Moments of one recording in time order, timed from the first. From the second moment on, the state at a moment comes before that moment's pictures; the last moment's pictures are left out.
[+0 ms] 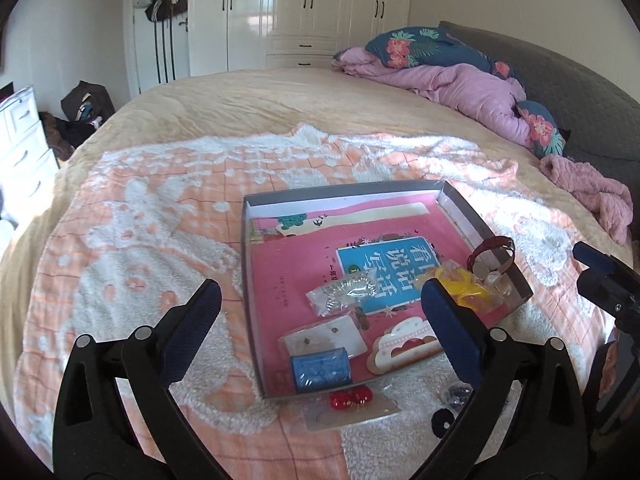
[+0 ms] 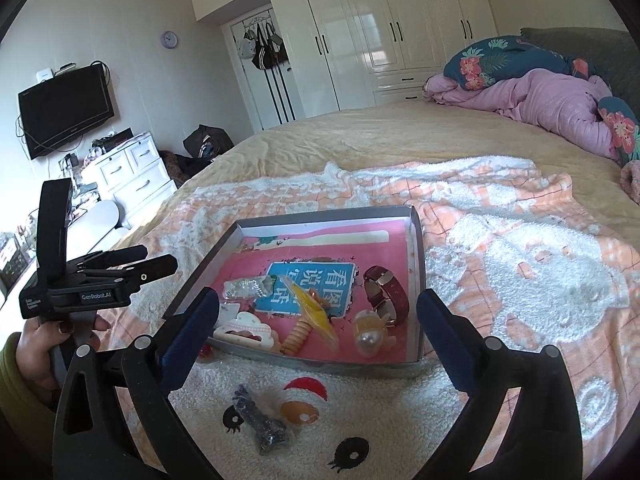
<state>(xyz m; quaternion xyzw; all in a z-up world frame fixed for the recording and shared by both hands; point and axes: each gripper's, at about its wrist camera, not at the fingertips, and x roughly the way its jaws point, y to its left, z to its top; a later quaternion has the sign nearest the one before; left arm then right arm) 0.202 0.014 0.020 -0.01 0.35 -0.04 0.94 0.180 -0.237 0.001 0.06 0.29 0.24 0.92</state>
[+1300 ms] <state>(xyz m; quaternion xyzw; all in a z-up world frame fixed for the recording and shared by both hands) 0.118 0.023 0.026 -0.01 0.34 -0.01 0.94 0.115 -0.225 0.023 0.01 0.28 0.28 0.92</state>
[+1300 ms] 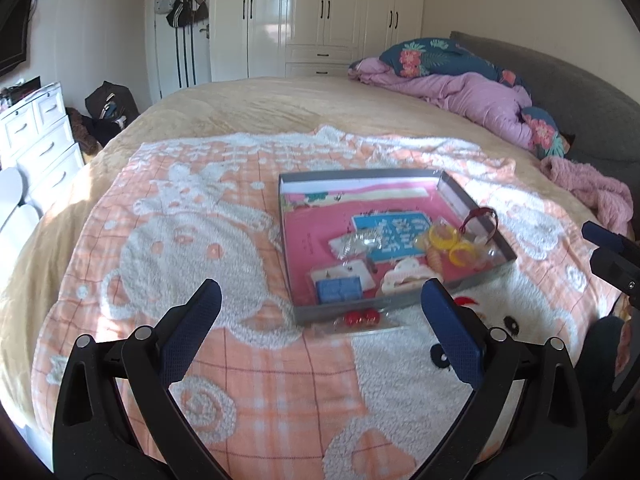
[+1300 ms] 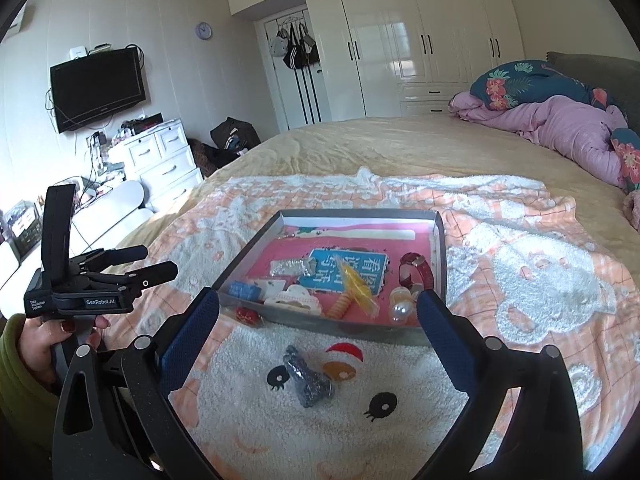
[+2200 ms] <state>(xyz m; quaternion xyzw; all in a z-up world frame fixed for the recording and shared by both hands) 0.146 0.017 -0.045 -0.04 0.44 -0.04 0.90 0.154 -0.157 -0.105 -0.12 0.41 0.30 0.86</state>
